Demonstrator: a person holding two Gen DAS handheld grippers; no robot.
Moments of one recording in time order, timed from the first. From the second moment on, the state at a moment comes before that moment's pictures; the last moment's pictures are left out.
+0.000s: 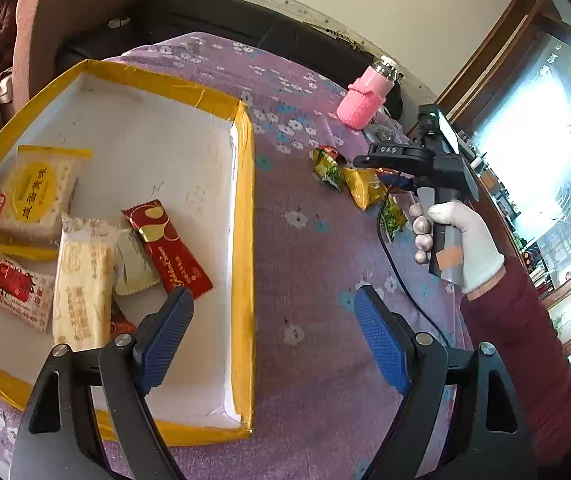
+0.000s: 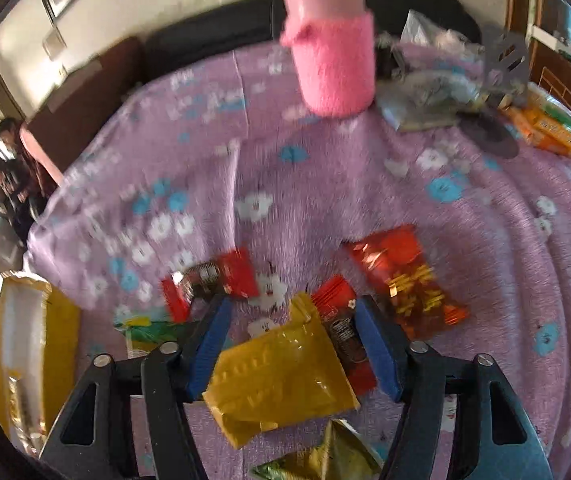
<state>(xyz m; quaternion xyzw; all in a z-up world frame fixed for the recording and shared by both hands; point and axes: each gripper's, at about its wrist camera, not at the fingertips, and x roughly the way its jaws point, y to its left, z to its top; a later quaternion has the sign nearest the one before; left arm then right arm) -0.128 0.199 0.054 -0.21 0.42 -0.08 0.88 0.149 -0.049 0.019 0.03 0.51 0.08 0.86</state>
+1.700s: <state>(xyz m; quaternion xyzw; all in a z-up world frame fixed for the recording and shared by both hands) -0.012 0.010 0.015 -0.06 0.49 -0.13 0.86 0.039 -0.194 0.027 0.17 0.43 0.13 0.88</state>
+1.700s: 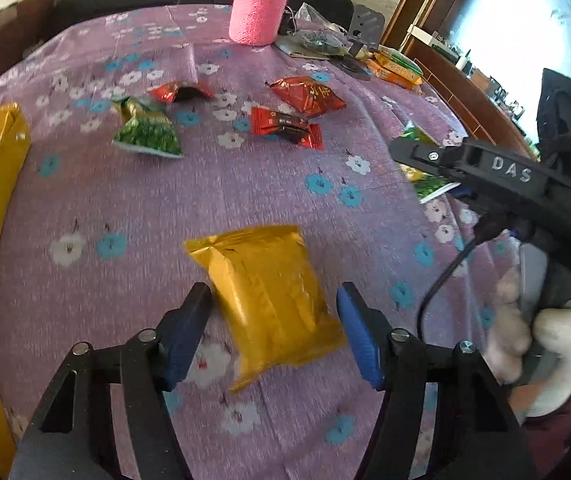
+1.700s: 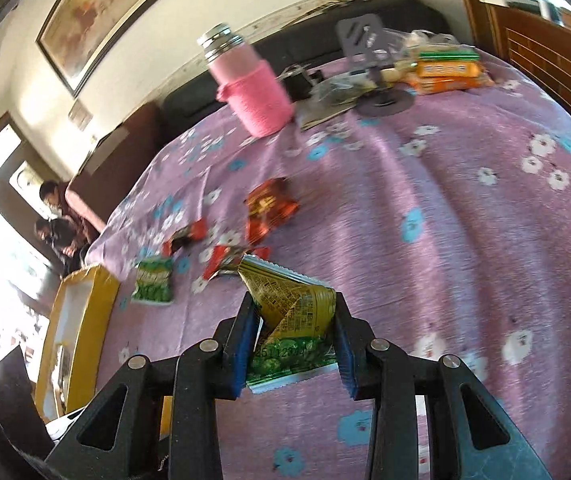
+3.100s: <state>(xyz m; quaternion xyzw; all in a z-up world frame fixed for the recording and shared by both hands) -0.110 0.310 0.095 -0.16 0.37 0.04 0.92 -0.012 0.000 0.080 0.03 0.41 0.28 0.87</state>
